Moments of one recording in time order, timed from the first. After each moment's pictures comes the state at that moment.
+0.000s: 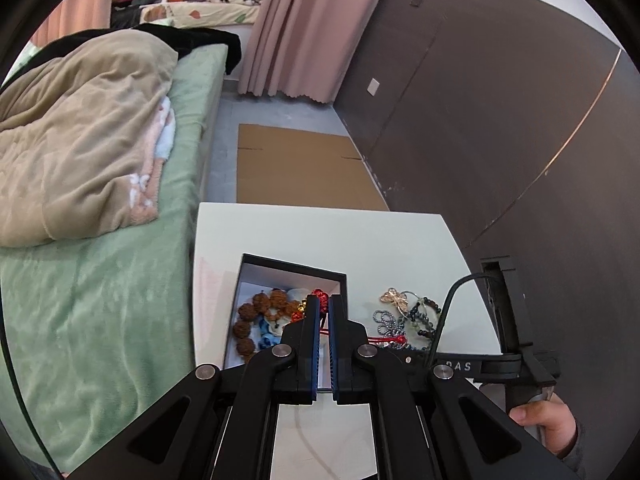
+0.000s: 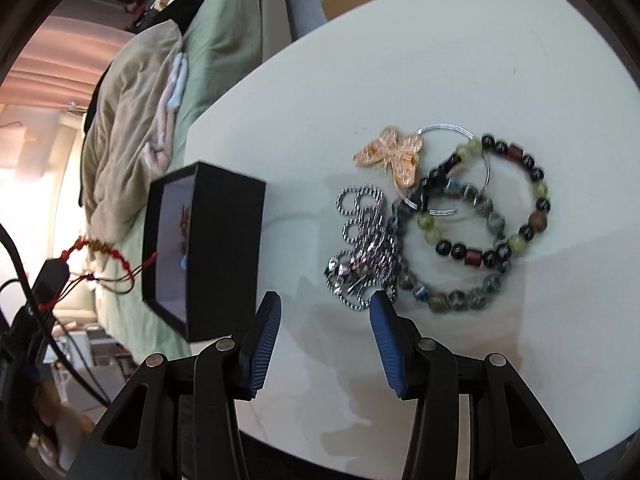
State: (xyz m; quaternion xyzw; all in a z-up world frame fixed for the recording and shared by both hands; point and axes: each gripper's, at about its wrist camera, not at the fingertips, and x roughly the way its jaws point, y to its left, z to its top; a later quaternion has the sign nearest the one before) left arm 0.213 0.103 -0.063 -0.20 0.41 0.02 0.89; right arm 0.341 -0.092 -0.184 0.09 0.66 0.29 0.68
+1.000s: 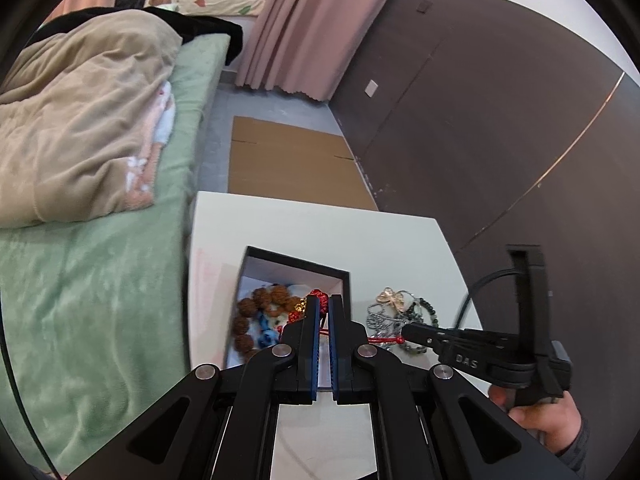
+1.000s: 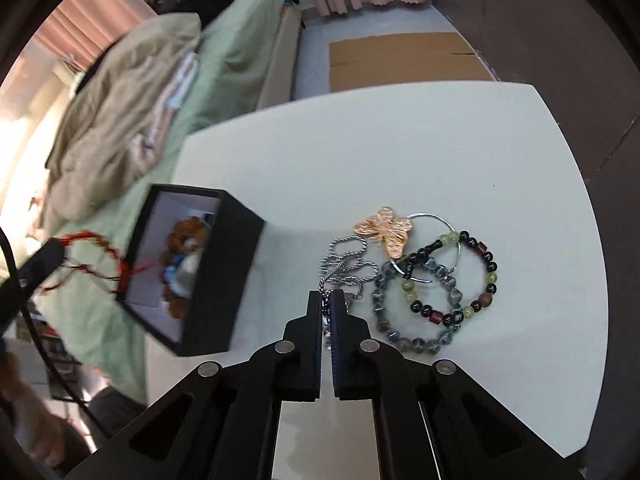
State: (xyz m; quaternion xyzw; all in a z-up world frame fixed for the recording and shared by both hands) left arm 0.213 0.115 -0.073 -0.23 0.41 0.00 0.88; right arm 0.334 -0.085 -0.133 -0.03 0.58 0.28 0.76
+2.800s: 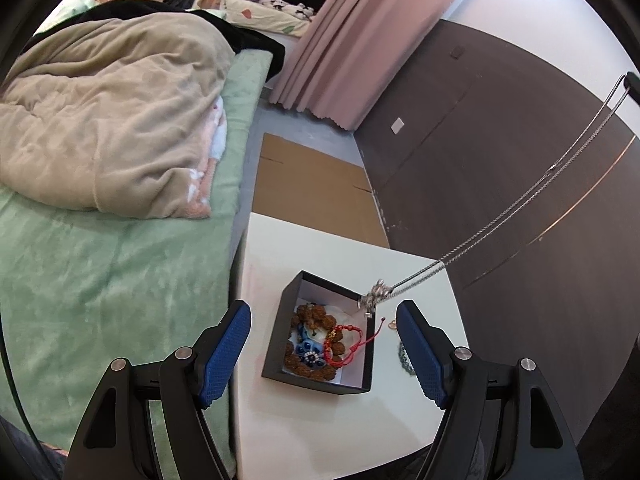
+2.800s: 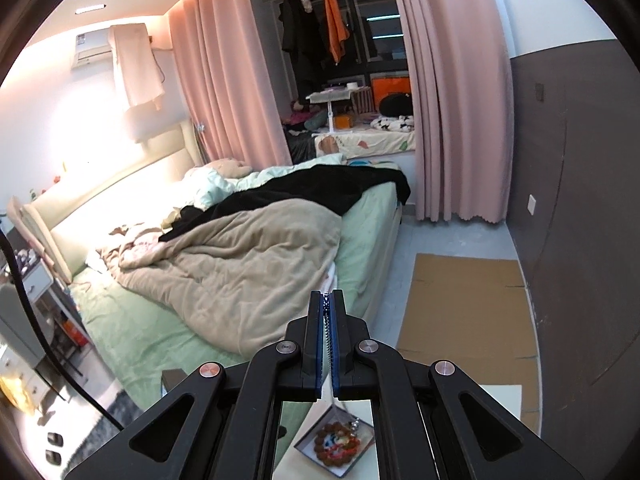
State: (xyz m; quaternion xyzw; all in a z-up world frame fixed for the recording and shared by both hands) left arm 0.167 0.171 -0.043 -0.29 0.37 0.05 0.88; right arm 0.275 -0.007 0.186 -0.05 0.28 0.43 0.86
